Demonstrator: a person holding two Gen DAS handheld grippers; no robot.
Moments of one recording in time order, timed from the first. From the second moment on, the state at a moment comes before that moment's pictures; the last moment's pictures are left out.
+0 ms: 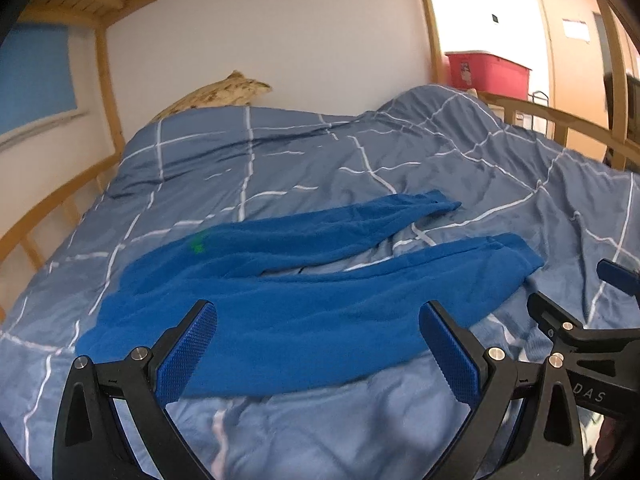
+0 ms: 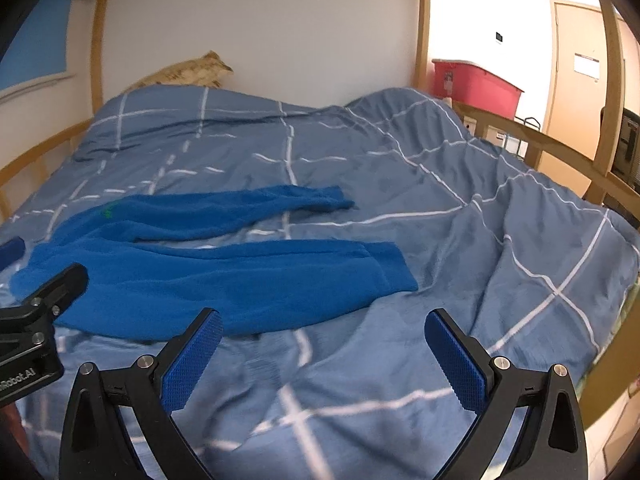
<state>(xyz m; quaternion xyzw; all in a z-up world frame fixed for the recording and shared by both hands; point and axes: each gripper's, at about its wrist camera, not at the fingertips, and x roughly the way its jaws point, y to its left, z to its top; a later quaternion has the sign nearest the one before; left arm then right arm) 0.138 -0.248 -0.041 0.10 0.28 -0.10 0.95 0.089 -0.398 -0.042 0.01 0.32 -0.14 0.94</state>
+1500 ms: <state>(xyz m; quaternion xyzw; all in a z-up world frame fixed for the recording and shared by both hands) 0.217 -0.357 -0.097 0.13 0.33 -0.15 0.92 0.170 -0.524 -0.118 0.18 0.39 -0.10 0.90</state>
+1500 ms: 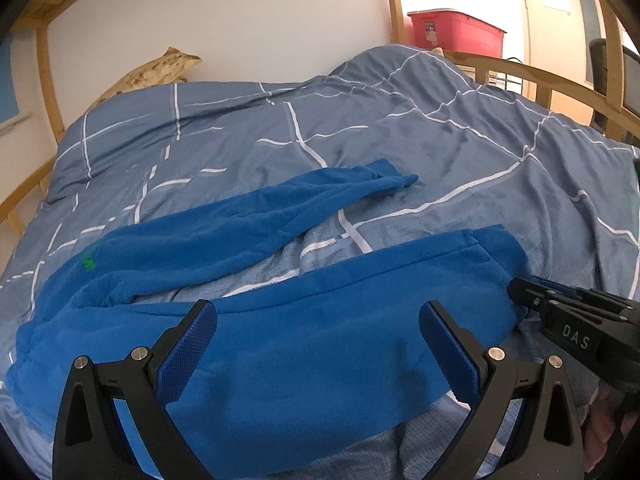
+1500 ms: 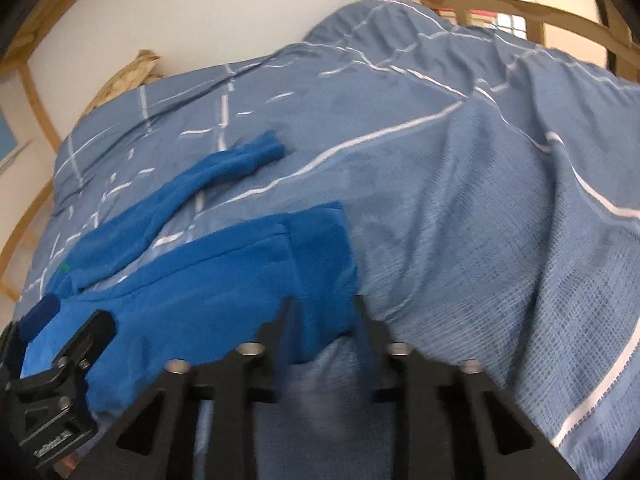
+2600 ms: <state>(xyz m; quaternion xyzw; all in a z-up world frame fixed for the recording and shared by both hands) 0.176 -0.250 -0.034 0.10 0.32 -0.15 0.93 0.109 -0.439 -0.032 0.06 0.36 -0.20 0.91</state>
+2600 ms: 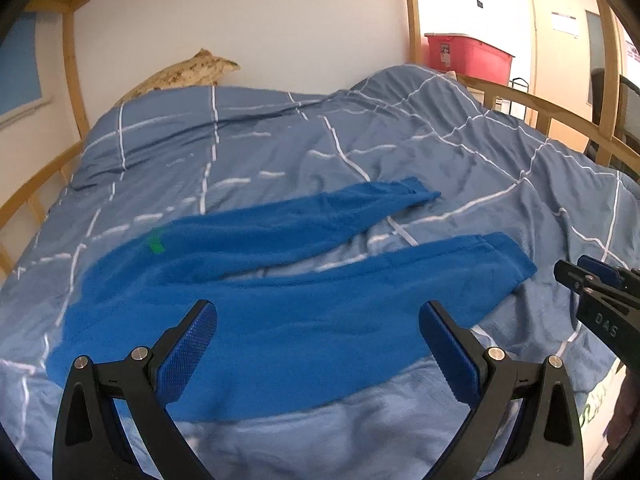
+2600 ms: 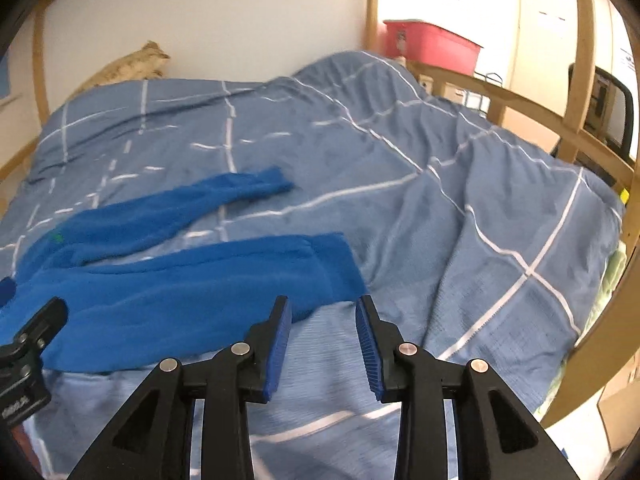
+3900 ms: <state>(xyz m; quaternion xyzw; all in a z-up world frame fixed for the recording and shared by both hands) 0.471 -0.393 -0.079 0.21 0.40 -0.25 0.86 0.436 -0.539 -0.104 0.11 0.50 -0.12 0.85</state>
